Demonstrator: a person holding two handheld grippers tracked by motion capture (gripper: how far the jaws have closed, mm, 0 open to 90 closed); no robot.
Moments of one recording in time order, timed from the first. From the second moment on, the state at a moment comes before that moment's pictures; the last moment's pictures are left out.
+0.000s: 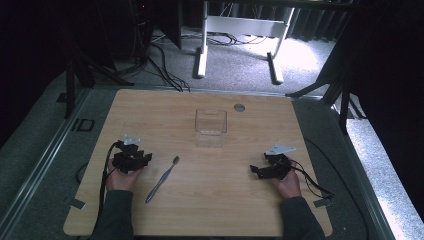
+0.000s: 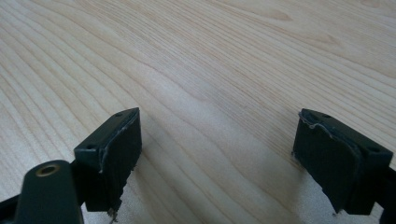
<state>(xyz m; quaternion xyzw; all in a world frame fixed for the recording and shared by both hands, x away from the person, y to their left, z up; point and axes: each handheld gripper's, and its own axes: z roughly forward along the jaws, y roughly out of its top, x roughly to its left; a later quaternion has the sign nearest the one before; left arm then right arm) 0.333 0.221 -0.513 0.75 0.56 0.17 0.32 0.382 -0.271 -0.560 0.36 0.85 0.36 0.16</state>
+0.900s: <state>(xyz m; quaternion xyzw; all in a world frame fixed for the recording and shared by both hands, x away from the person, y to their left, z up) 0.325 0.201 -0.499 0.79 0.51 0.14 0.30 0.382 -0.271 -0.560 0.36 0.85 0.36 0.16</state>
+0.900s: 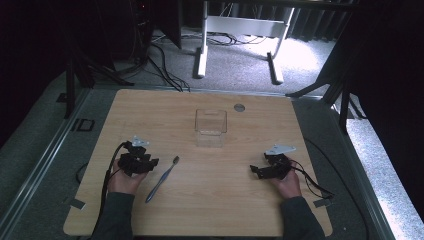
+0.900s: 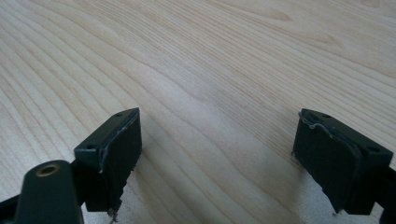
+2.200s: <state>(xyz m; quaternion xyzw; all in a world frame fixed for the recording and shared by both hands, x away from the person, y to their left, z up) 0.325 0.179 -0.491 0.84 0.48 0.10 0.25 0.383 -0.271 -0.560 0.36 0.85 0.36 0.16</state>
